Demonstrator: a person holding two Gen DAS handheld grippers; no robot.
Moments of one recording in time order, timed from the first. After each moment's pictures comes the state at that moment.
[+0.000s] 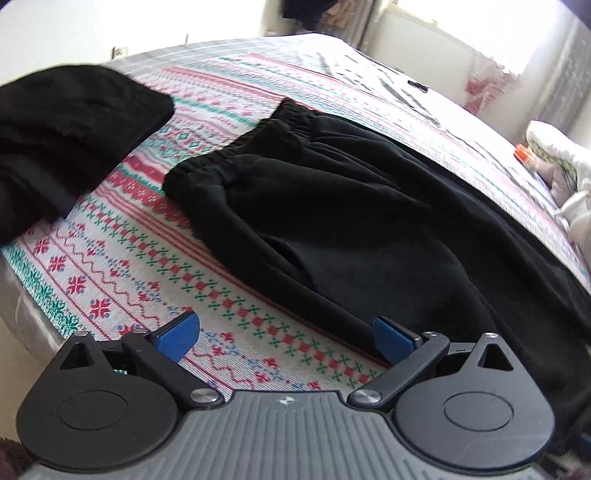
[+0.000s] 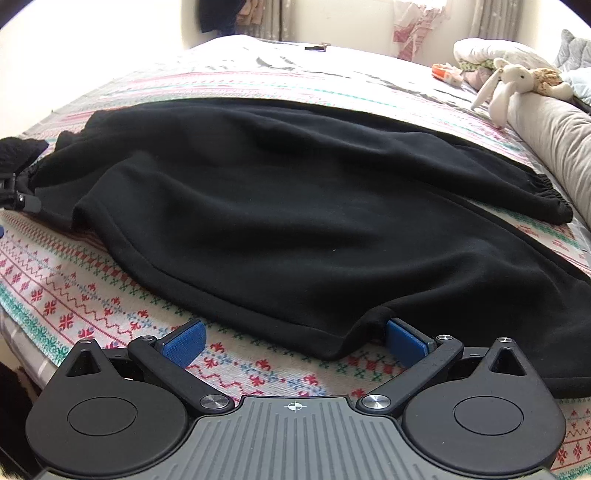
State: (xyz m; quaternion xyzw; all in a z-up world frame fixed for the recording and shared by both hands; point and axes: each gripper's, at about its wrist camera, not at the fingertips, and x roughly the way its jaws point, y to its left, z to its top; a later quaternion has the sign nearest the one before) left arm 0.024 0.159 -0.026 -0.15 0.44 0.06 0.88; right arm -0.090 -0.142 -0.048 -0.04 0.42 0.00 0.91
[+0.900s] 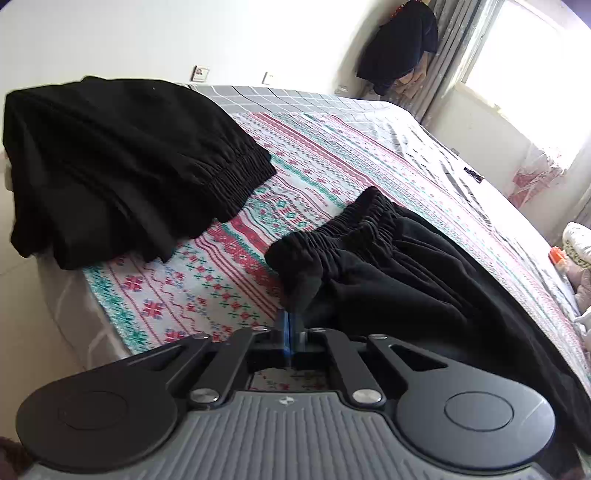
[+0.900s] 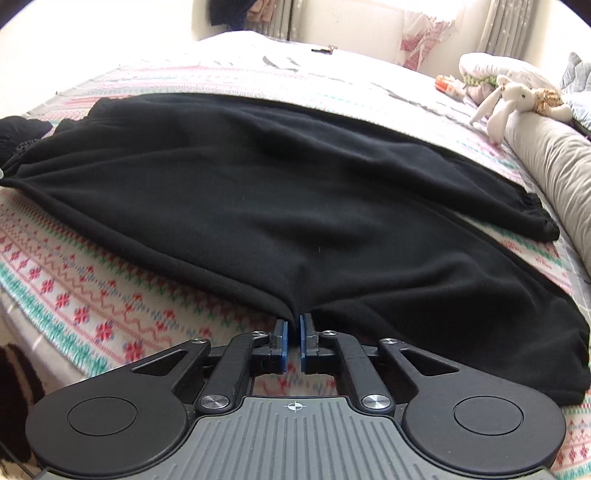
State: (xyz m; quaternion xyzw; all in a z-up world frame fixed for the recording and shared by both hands) left arm 0.004 0.225 -0.009 -0.20 0.33 0.16 0.91; right arm -0.101 -0.144 -0.035 -0.08 0.43 -0.01 0.90
